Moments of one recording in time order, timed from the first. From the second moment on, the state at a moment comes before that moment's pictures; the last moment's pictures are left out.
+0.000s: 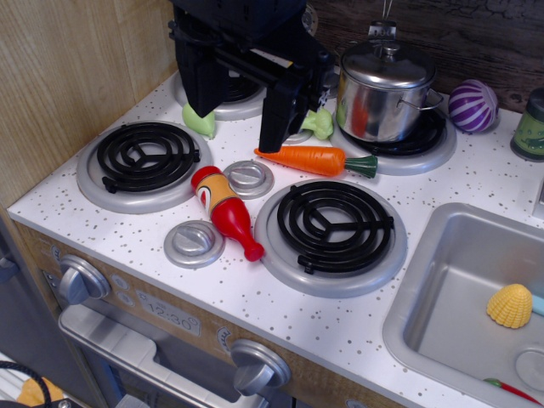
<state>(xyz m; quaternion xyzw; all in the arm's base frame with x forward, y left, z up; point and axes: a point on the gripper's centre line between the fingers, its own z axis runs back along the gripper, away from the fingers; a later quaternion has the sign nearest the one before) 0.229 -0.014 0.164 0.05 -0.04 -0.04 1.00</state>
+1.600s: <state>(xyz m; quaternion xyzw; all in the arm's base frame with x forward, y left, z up) 0.416 -0.035 0.133 0.02 -0.29 0.00 0.96</state>
